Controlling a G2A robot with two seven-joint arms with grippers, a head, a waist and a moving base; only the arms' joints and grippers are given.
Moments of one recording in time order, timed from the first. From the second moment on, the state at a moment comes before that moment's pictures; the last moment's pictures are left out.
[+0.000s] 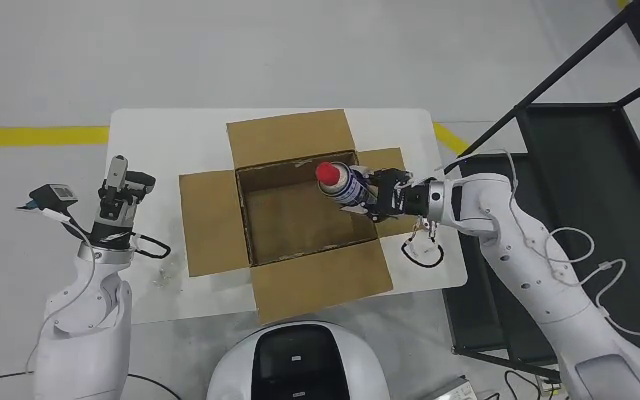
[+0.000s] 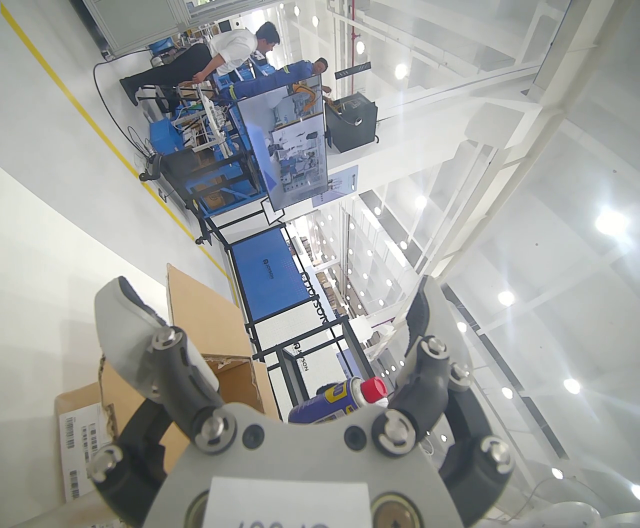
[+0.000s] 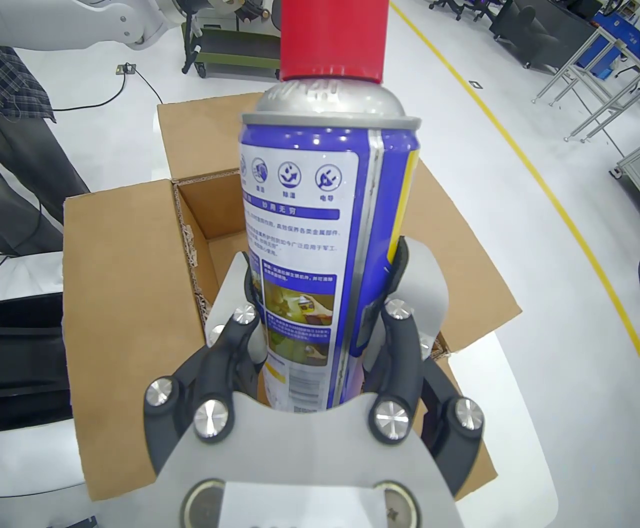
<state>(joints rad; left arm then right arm) 1.48 -1.28 -1.69 -1.67 -0.12 -0.48 -0.35 -1.11 -0.86 1.18 -1.70 -1.13 -0.92 0.09</state>
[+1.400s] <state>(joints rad) 1.48 -1.28 -1.69 -1.67 -0.12 -0.48 -0.35 -1.61 -0.84 1.56 -1.54 -1.26 -0.82 -0.59</state>
